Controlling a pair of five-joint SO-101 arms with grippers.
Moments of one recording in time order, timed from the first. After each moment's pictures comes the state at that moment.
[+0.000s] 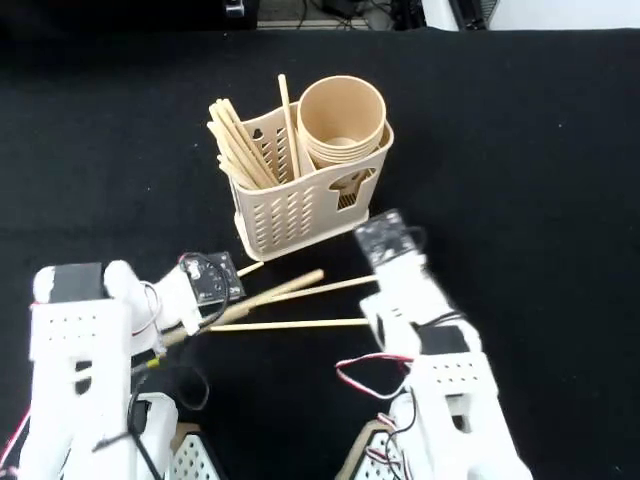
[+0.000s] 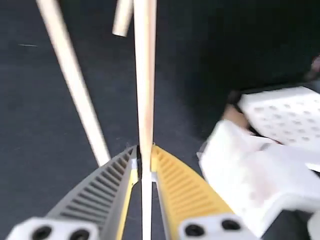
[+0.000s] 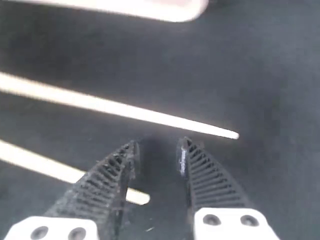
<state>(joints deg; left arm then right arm) -10.5 -50.2 48.0 98.4 -73.9 -3.4 -58.3 86.5 36.4 19.3</state>
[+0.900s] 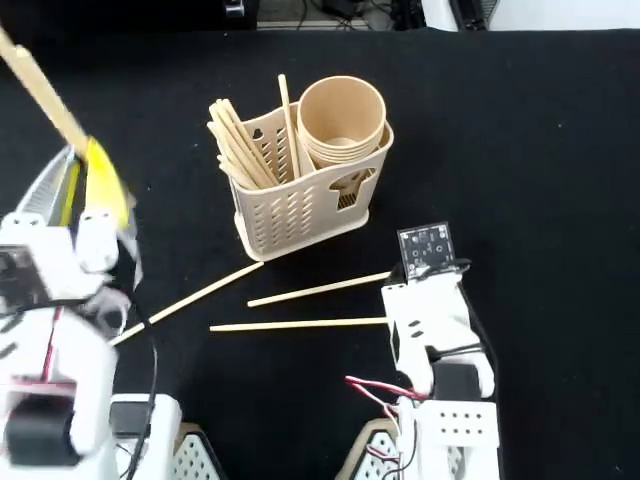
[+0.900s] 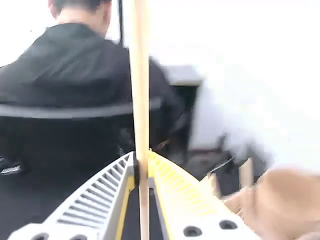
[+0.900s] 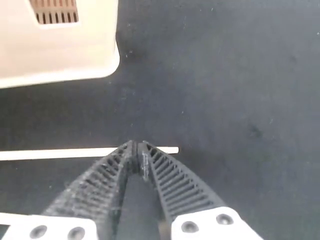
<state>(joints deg) -4.2 -75.7 40.9 41.2 2.2 2.1 -90.1 96.8 41.4 13.5</state>
